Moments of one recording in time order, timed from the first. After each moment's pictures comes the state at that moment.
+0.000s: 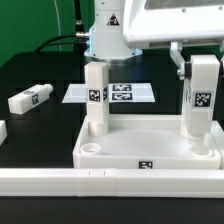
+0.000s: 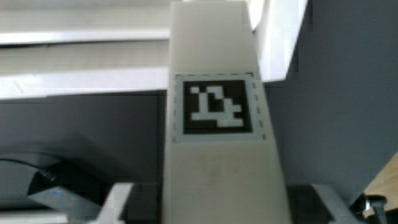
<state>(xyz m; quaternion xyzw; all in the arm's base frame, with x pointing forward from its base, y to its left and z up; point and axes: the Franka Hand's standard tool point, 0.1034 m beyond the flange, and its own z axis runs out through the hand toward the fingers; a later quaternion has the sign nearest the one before) 0.638 0.090 0.137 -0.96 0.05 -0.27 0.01</state>
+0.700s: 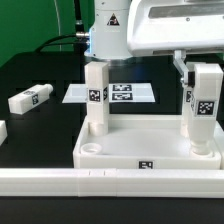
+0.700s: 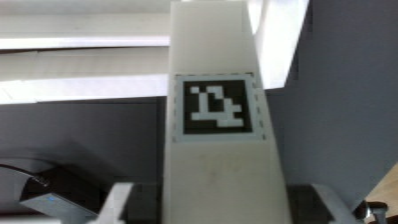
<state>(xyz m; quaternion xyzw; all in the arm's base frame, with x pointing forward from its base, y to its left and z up) 0.643 0.092 0.131 -0.96 0.04 -0.27 0.00</state>
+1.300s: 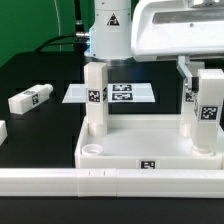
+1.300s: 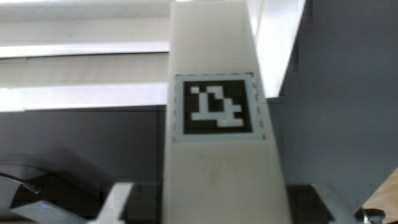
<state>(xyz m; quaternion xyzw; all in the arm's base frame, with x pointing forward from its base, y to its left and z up) 0.641 0.098 0.121 -0.96 0.04 -0.27 0.00</state>
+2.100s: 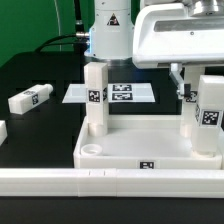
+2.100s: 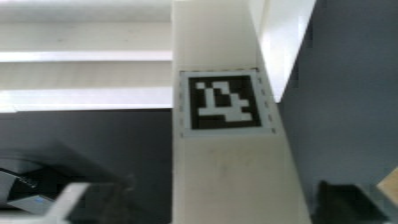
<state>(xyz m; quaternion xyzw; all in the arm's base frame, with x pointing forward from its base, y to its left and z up) 0.640 0.099 0.114 -0.95 0.03 -0.30 0.00</state>
